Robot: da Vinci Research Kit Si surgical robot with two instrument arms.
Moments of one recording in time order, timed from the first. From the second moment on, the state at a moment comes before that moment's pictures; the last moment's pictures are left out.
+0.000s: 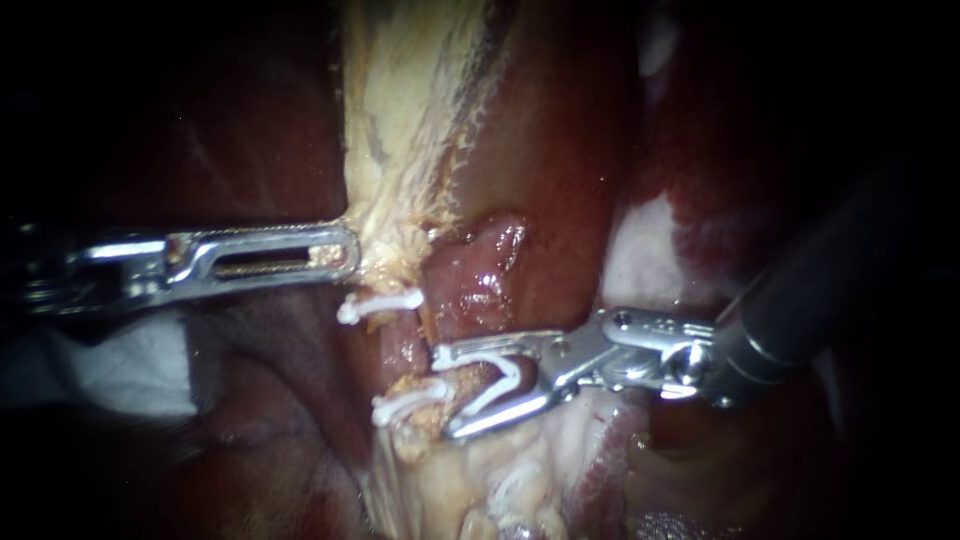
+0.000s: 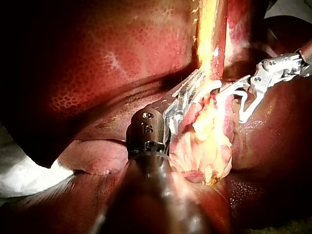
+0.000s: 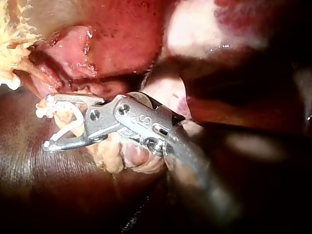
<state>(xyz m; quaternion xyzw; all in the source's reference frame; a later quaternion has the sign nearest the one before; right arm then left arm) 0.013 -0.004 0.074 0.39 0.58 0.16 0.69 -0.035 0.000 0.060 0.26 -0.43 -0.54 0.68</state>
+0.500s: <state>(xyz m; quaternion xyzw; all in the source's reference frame) 0.013 -0.001 0.074 0.38 0.58 0.17 0.70 -0.035 0.000 0.058 0.26 -0.43 -0.55 0.67</state>
